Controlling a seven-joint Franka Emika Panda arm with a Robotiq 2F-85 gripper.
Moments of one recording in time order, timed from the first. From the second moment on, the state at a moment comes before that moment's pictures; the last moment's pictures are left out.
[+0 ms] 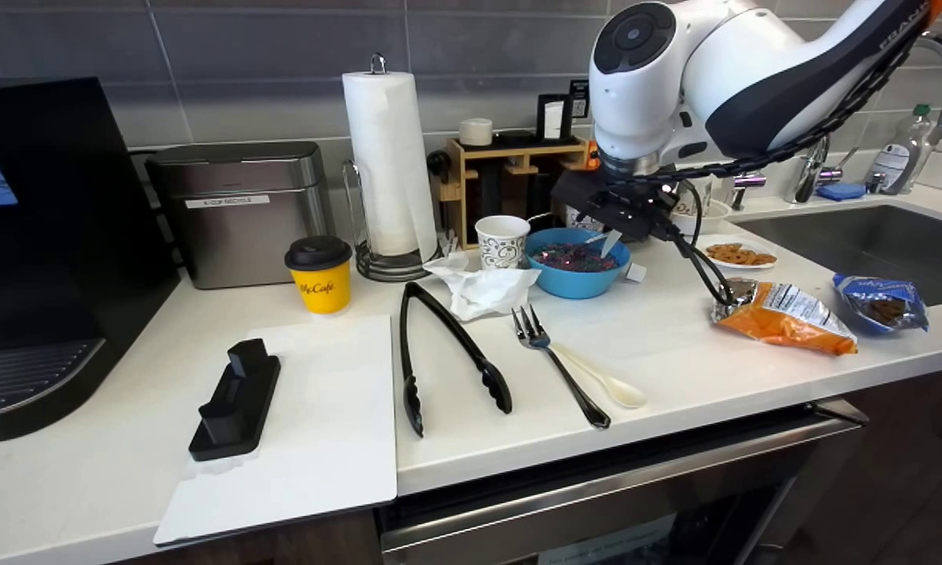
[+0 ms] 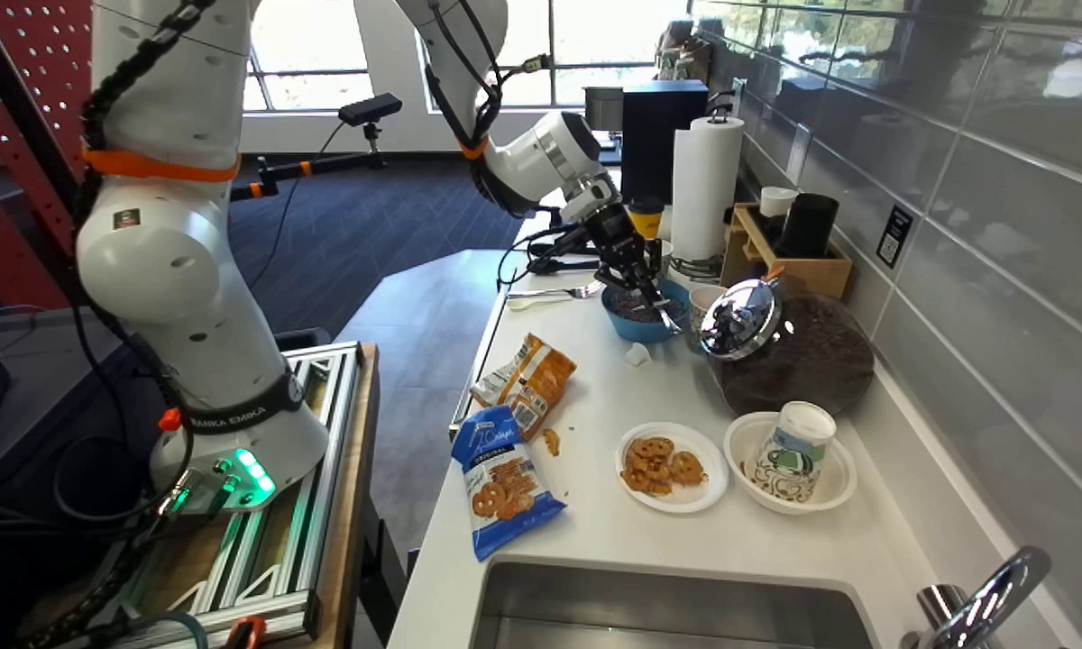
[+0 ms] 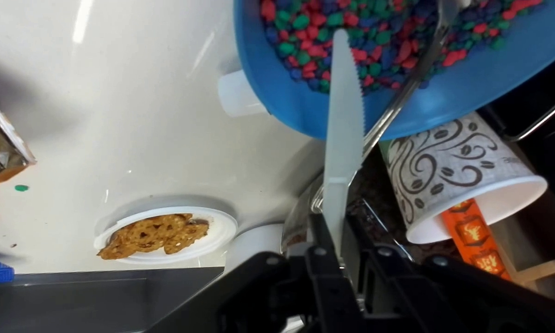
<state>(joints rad) 0.33 0.42 0.09 -2.05 -1.13 2.19 2.63</state>
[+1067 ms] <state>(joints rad) 0.36 0.58 0.14 -1.96 -1.28 2.19 2.56</state>
